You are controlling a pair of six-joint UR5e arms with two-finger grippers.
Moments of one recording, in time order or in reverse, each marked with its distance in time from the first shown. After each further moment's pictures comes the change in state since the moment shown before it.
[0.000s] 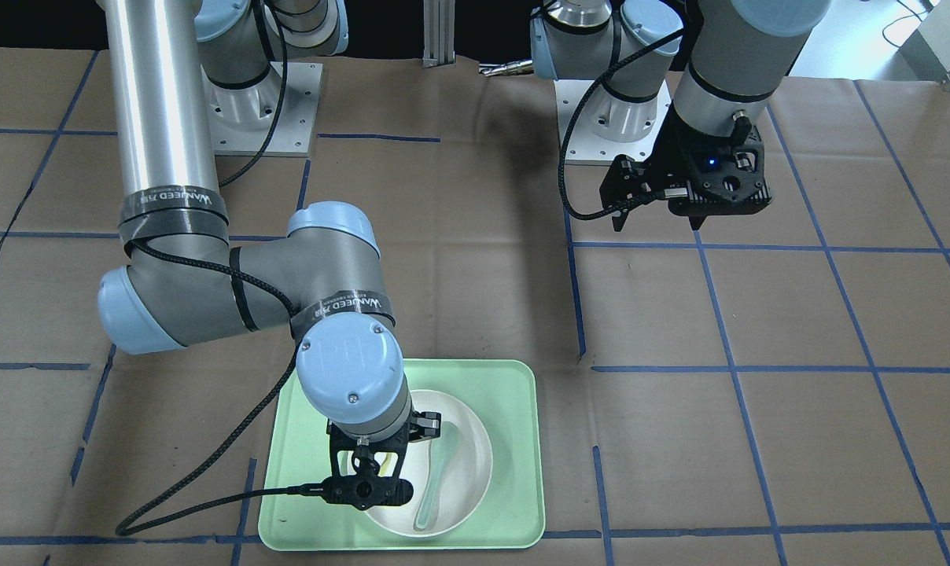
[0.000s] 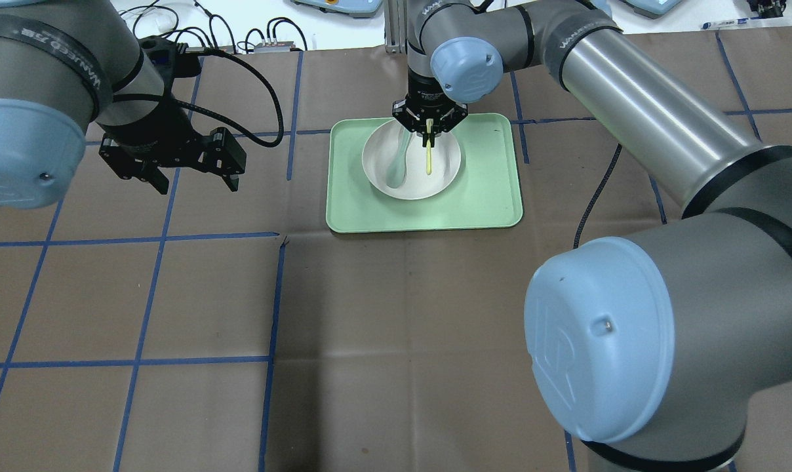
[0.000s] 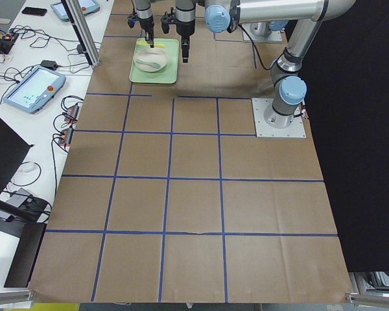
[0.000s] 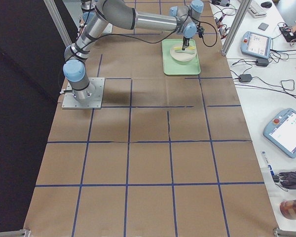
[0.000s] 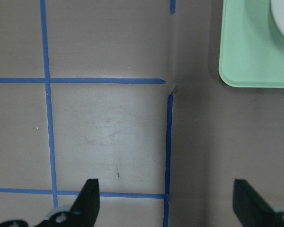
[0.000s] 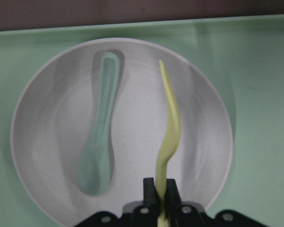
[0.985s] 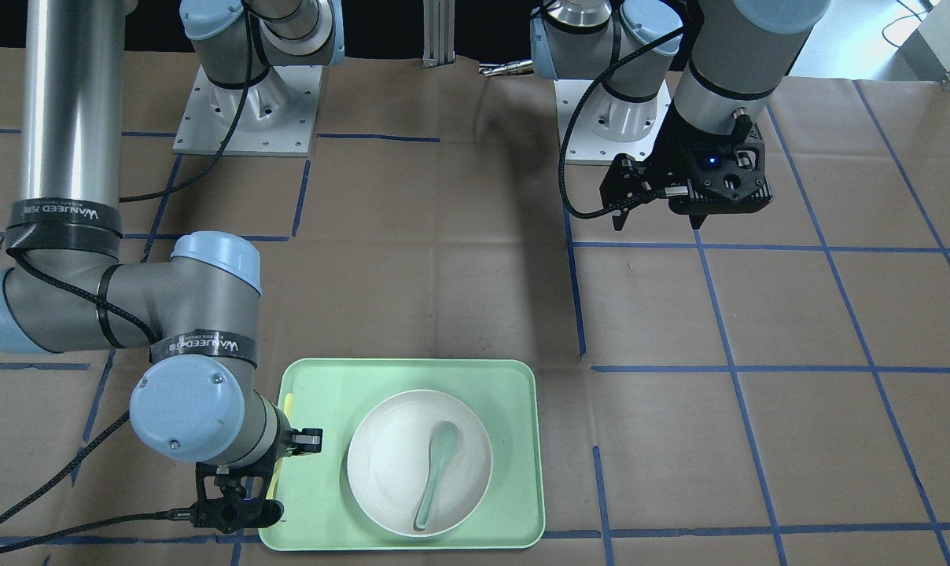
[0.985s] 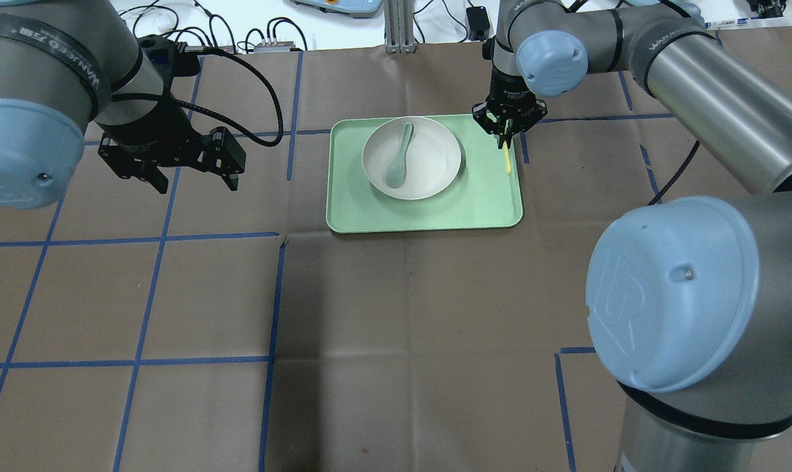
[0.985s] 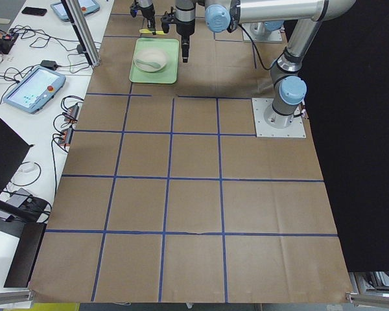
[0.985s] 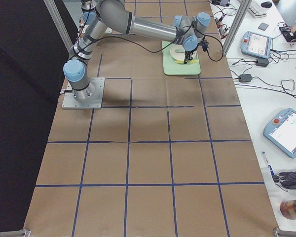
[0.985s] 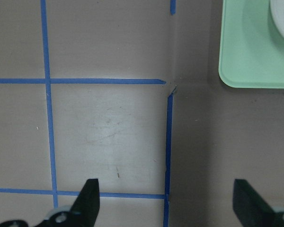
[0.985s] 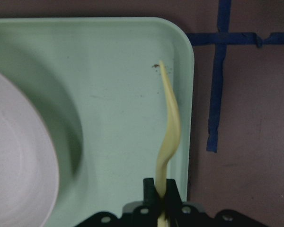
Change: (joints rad) left arm 0.000 0.000 0.001 0.000 0.000 0.000; right arm -0.172 -0.017 0.132 -0.064 -0.053 -0.202
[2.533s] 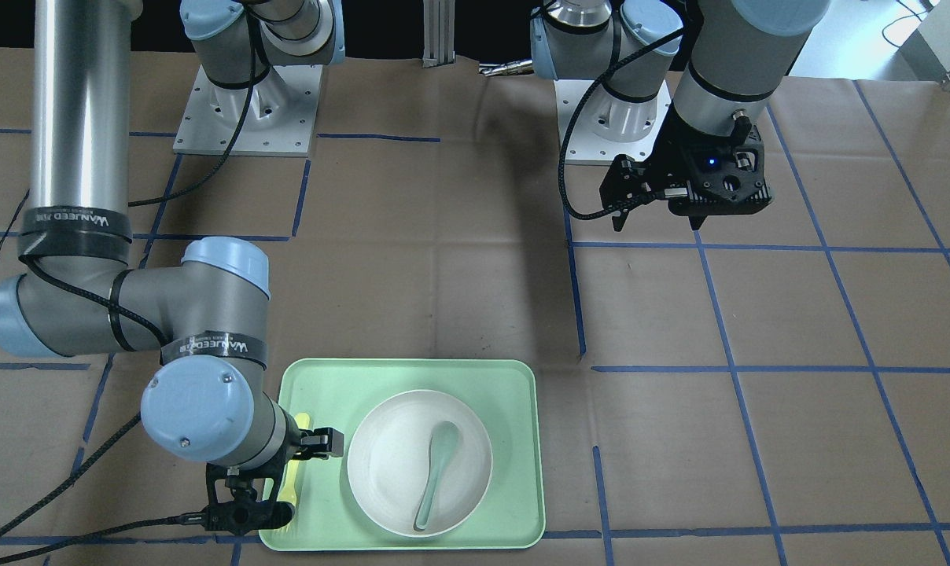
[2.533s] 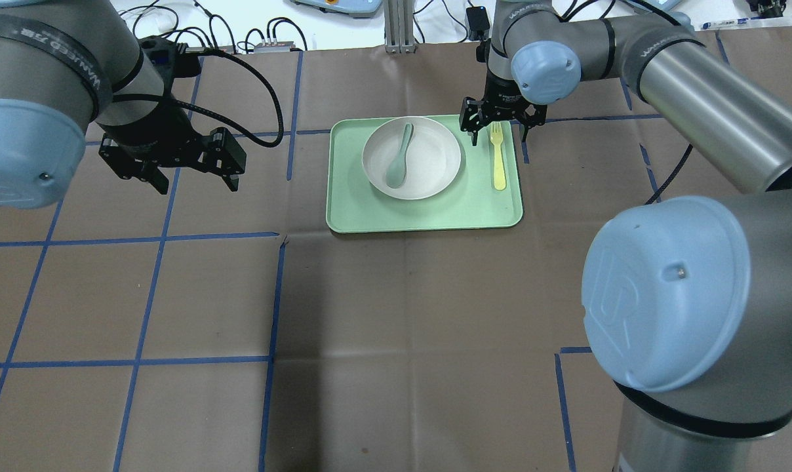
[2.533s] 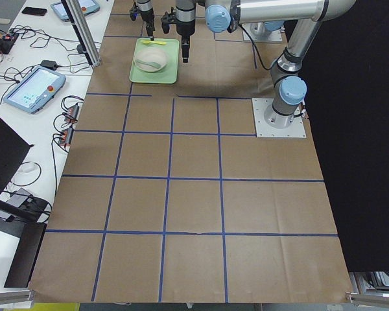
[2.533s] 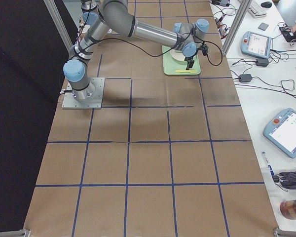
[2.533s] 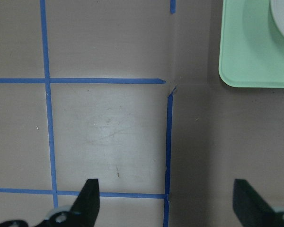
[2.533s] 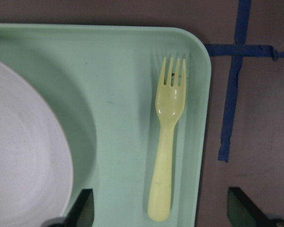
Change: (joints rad) left arm 0.000 0.000 -0.001 0.000 0.000 0.001; right arm 0.007 -0.035 0.005 0.002 0.011 -0.054
